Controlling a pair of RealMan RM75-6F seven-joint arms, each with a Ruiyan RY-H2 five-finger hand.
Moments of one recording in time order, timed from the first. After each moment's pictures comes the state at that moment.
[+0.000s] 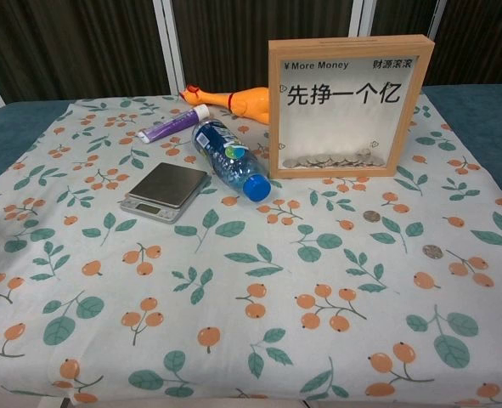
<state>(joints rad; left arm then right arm) -0.15 -1.18 -0.02 -1.51 1.52 1.44 0.01 0.11 -1.26 0.09 -1.30 -1.38 1.38 -0.04</state>
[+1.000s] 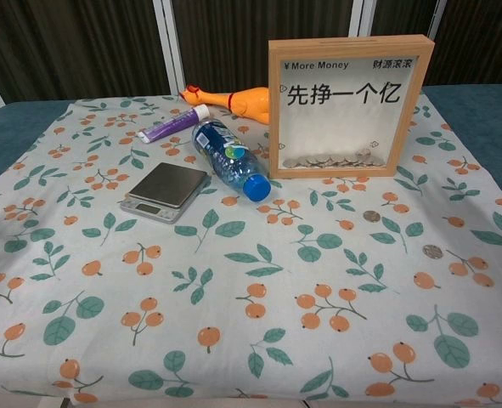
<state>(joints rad) -0.15 -1.20 -0.02 -1.47 1.52 1.42 0.00 0.24 -1.48 0.08 -1.28 -1.49 1.32 -0.18</state>
